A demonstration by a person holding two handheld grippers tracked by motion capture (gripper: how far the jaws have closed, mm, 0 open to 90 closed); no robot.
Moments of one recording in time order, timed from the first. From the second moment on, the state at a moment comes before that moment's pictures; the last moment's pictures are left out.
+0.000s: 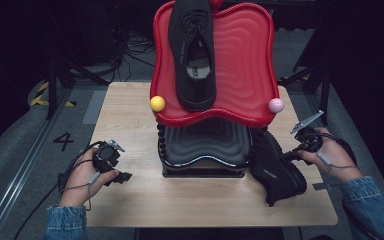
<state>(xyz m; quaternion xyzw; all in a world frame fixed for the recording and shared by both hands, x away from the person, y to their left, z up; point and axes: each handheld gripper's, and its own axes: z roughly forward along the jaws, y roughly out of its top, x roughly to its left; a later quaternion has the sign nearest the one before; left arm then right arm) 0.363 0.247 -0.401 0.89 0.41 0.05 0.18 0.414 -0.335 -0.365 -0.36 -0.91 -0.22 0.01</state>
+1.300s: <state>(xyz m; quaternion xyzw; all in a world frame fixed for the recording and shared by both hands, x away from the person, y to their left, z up) 0.360 0.234 -0.404 0.90 0.39 0.04 0.19 0.391 -0.371 -0.313 -0.38 -0.91 -0.14 -0.07</state>
